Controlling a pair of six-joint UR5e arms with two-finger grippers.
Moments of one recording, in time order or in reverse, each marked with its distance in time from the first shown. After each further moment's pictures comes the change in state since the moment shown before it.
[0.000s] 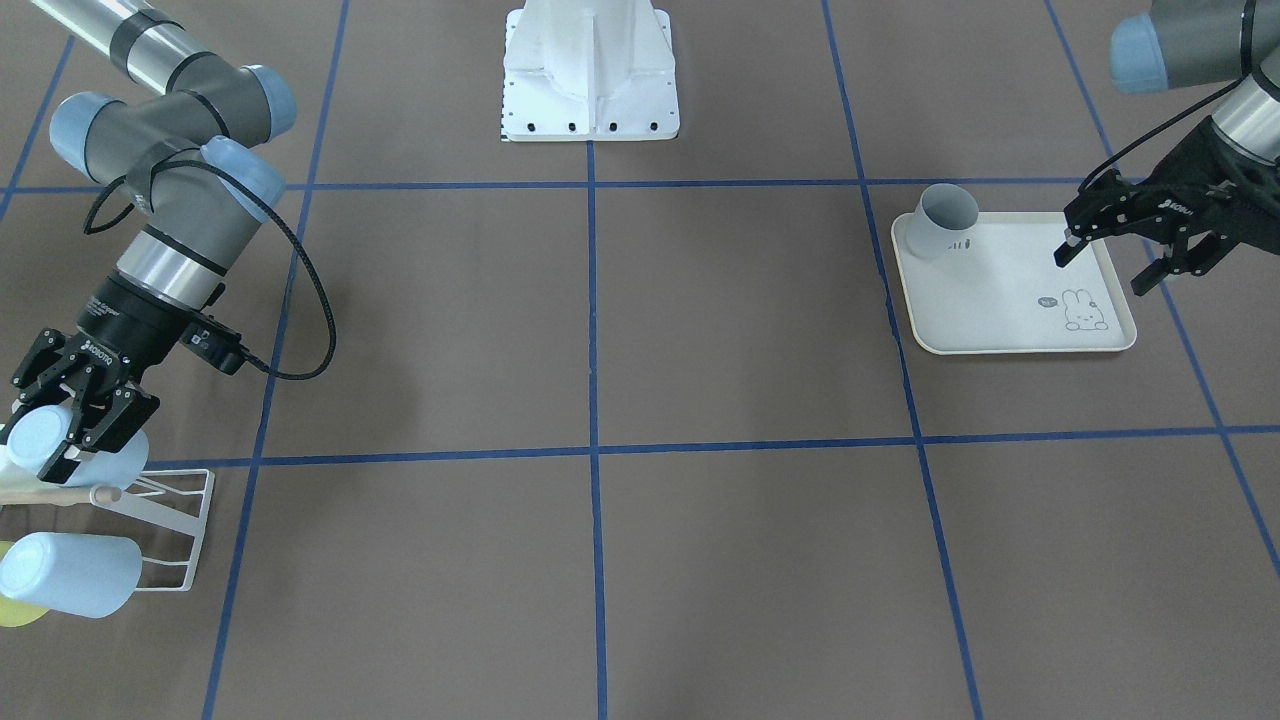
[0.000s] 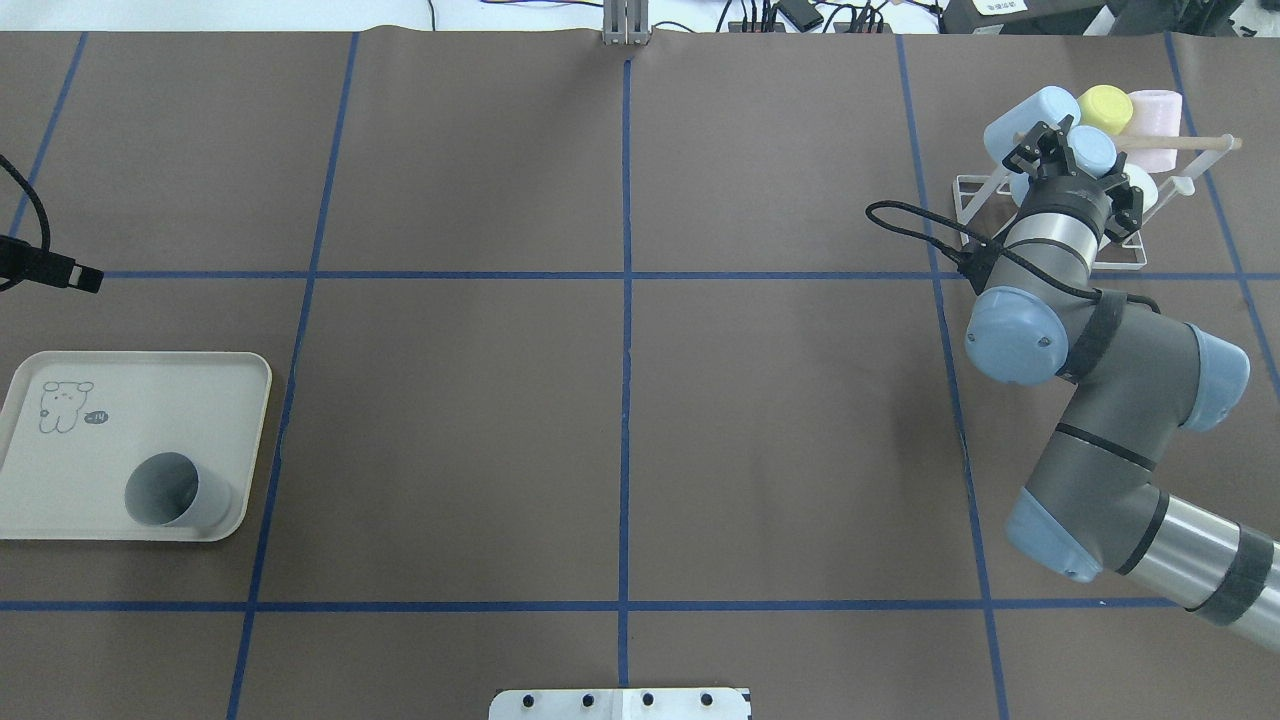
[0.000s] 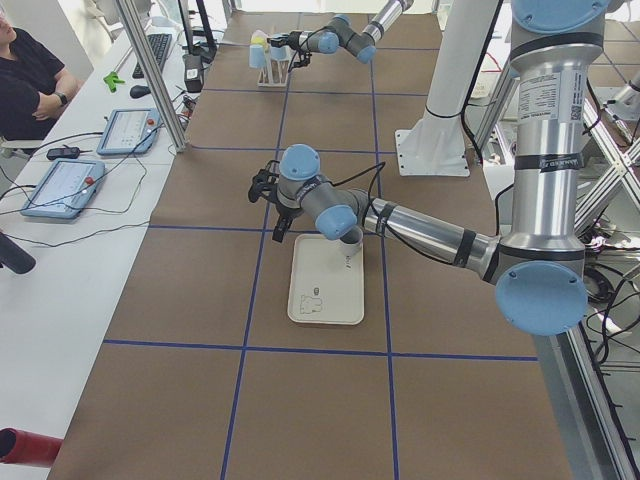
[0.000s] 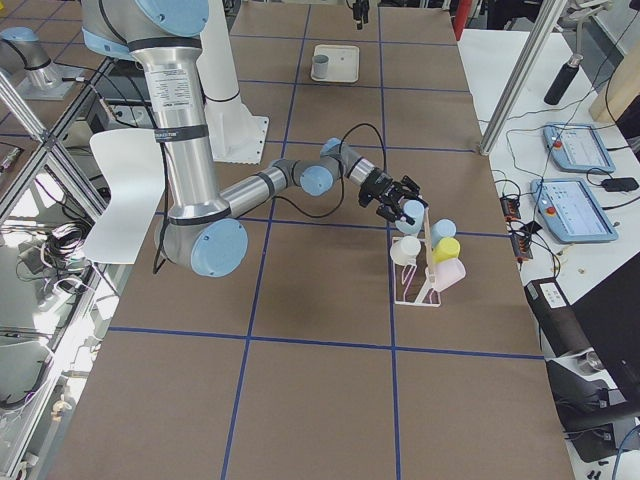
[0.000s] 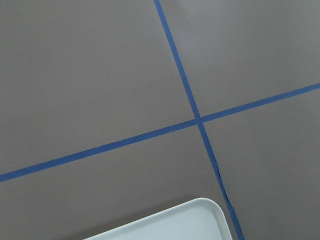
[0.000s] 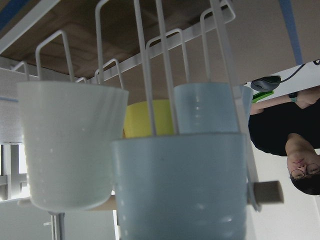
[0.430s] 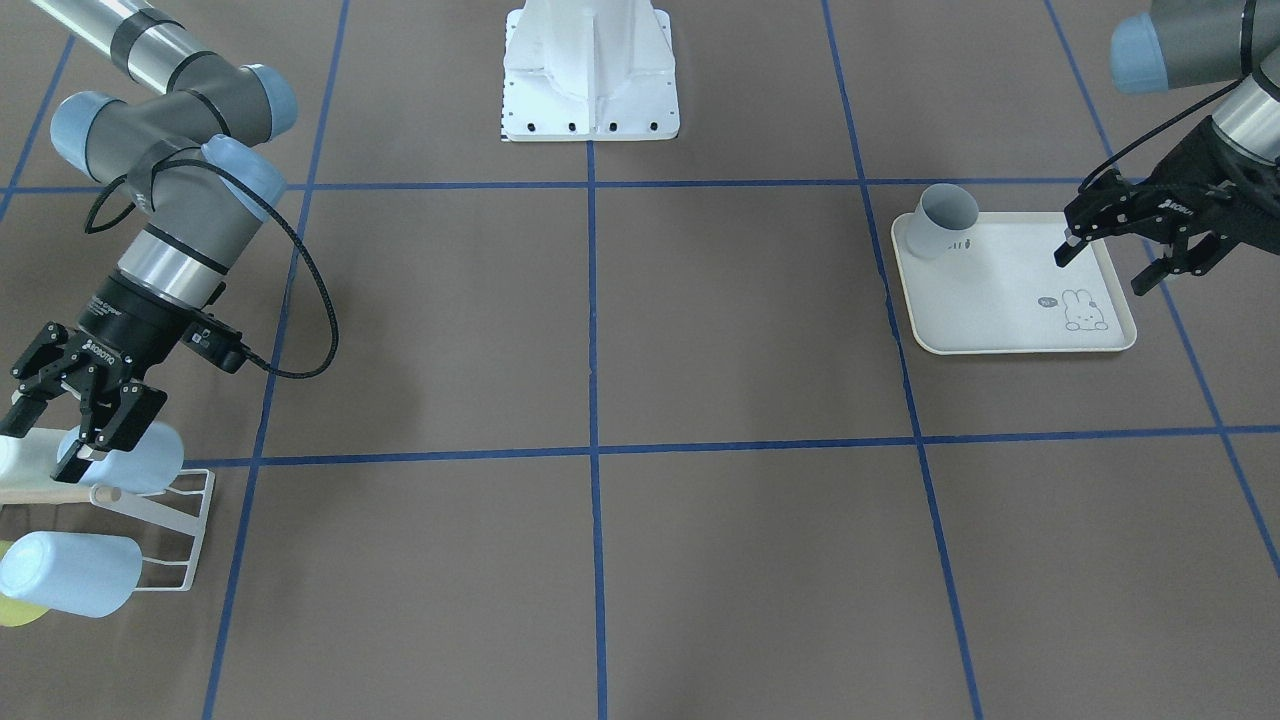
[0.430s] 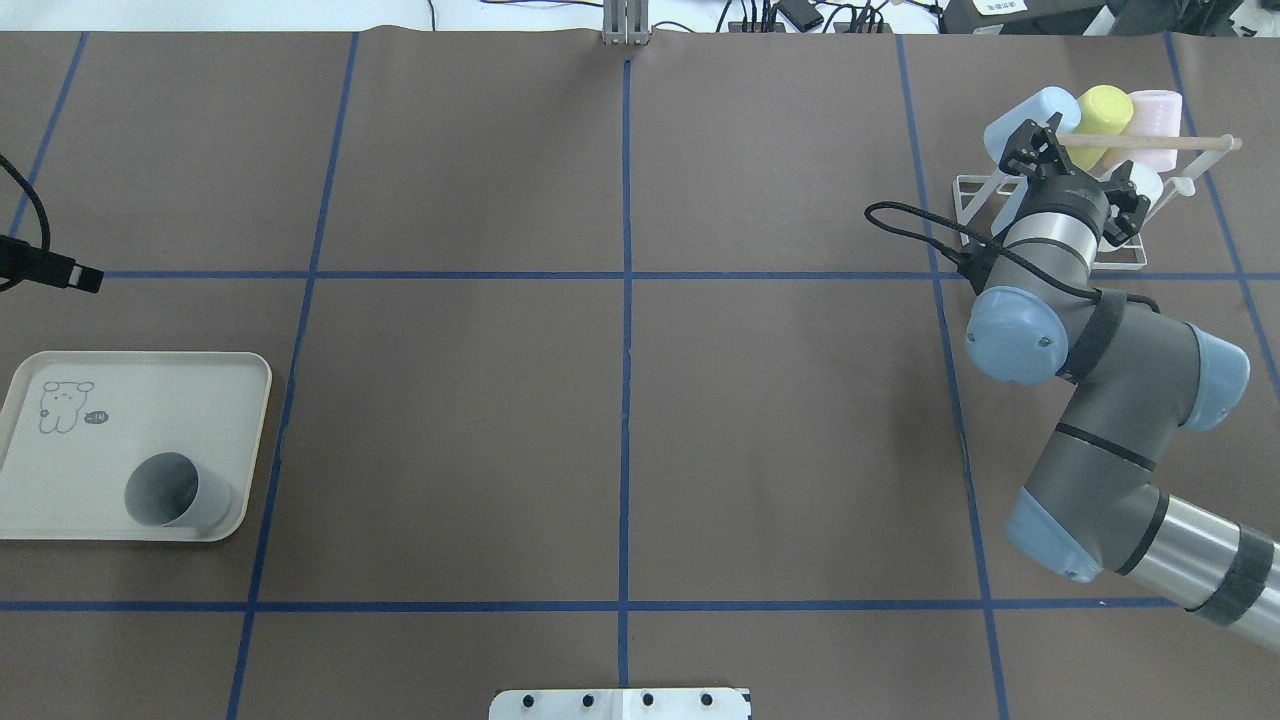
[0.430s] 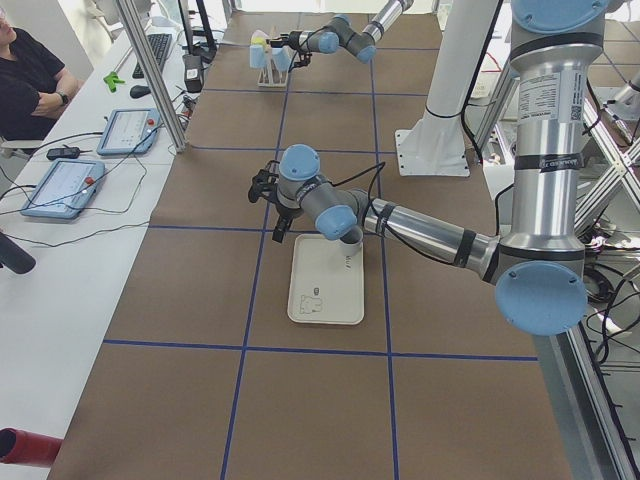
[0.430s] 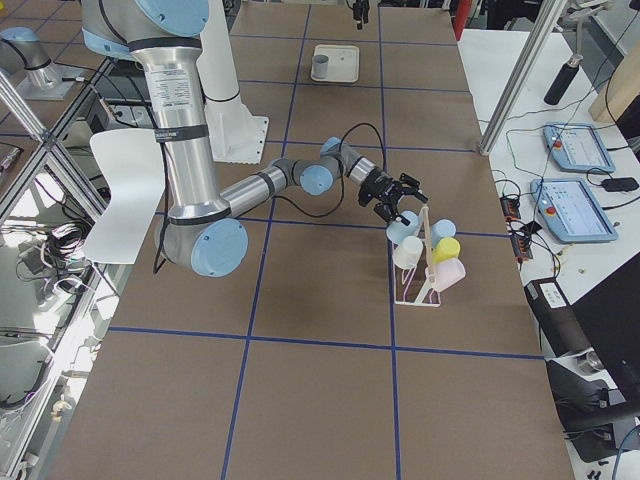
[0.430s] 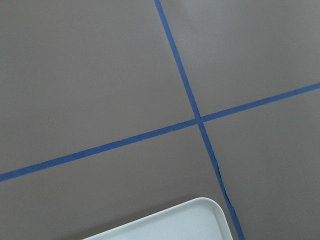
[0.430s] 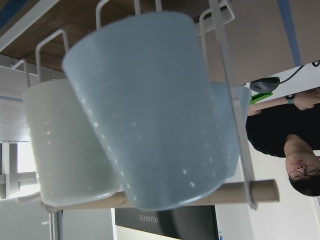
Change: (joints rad) left arm 0.000 -0.001 0.002 0.000 0.000 0.000; right arm 0.000 0.000 0.005 0.002 0.000 -0.011
